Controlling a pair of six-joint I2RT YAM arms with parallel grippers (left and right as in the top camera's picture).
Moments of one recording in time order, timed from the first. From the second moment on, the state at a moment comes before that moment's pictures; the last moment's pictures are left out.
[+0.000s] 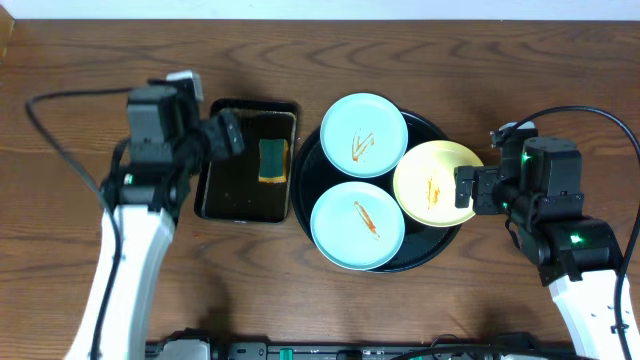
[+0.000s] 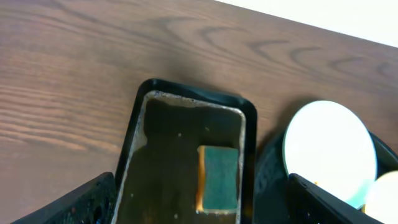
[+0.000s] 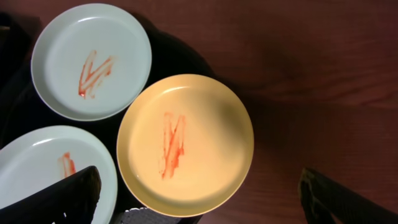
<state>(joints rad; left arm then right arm) -0.02 1.31 1.10 -0.54 0.12 -0.23 0.12 1.04 0.93 -0.72 -0.01 0.08</state>
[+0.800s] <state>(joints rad) -0.23 1.75 1.13 -0.47 -0.07 -0.30 0.12 1.04 0.93 -0.72 -0.01 0.09</state>
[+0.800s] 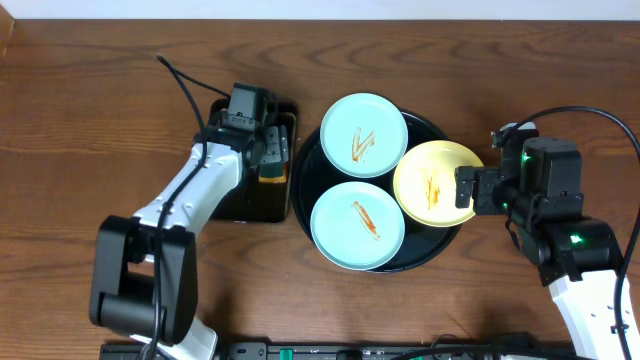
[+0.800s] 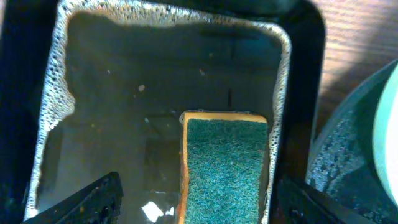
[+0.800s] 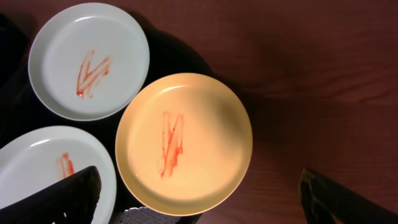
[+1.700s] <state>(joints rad) -0.28 1.85 1.13 -0.47 -0.08 -0.33 0.12 1.04 0.93 -0.72 -0.01 0.09</state>
